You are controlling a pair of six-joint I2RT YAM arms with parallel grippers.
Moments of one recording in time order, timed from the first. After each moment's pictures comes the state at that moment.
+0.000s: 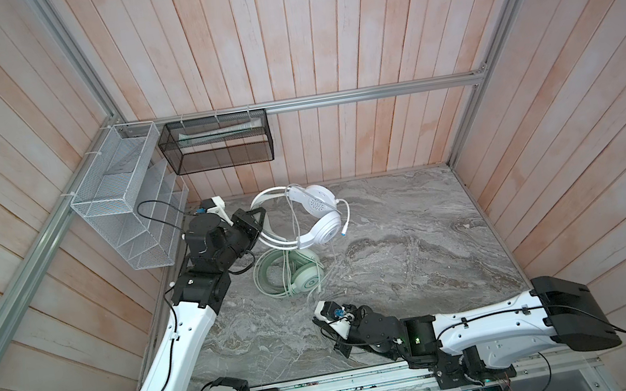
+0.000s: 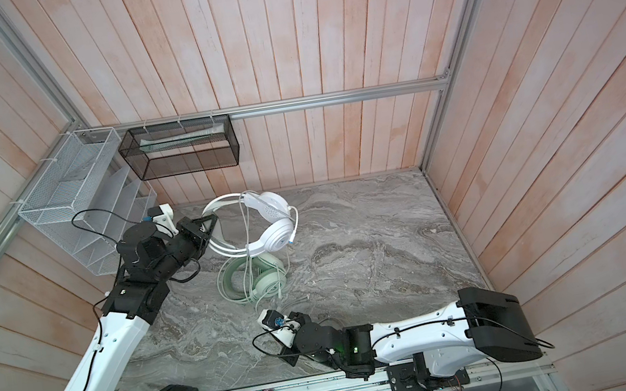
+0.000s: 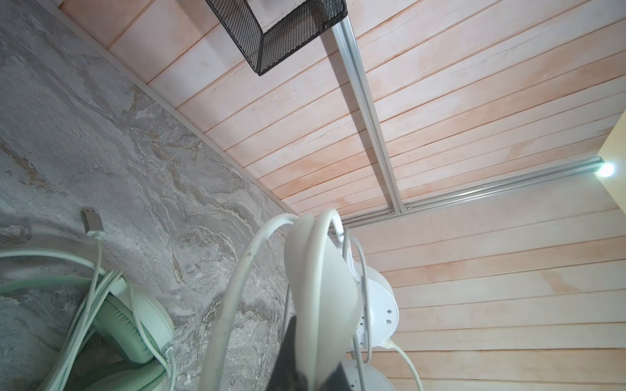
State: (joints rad) left arm -0.25 1.08 1.06 -0.20 0.28 -1.06; right arm 1.46 1.31 0.62 0.37 0.35 0.11
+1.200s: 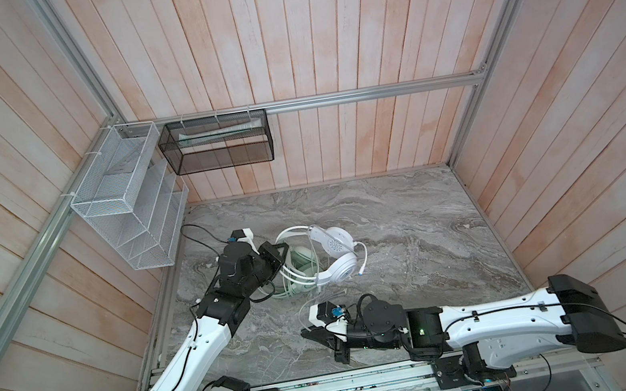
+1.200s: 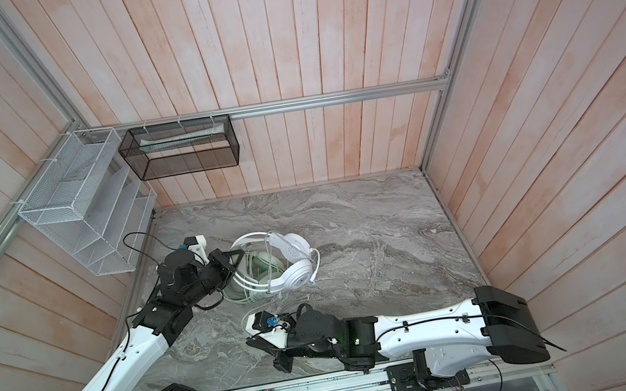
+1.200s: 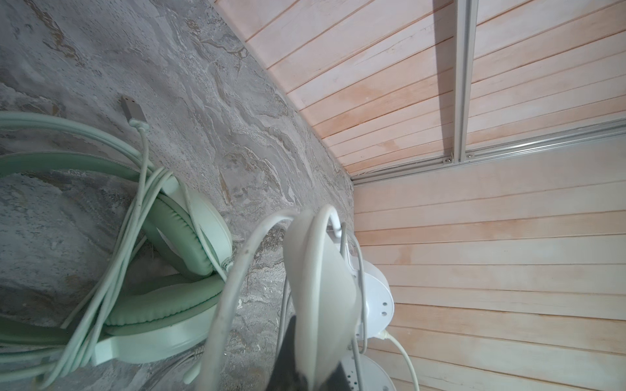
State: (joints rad) left arm -0.43 1.03 0.76 -0.12 0.21 -1.07; right arm 1.43 1.20 0.73 0.26 0.04 0.09
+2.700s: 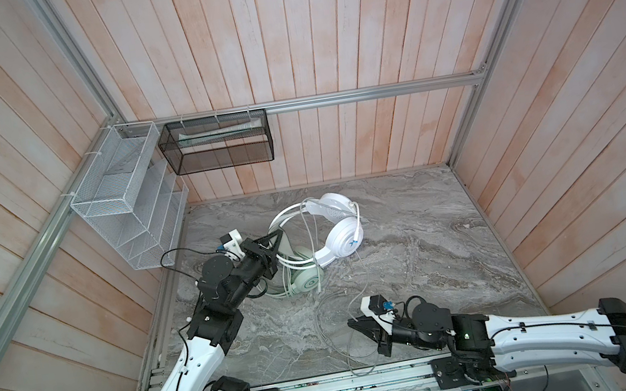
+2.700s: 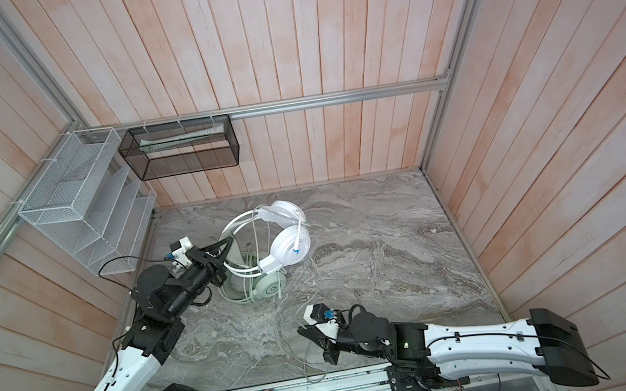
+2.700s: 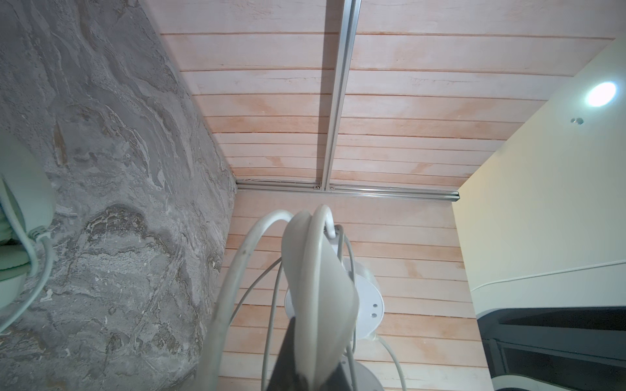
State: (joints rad) left arm -0.36 0.87 0.69 0.17 0.31 -1.59; right arm 1.31 0.71 0.26 0.27 0.14 0.16
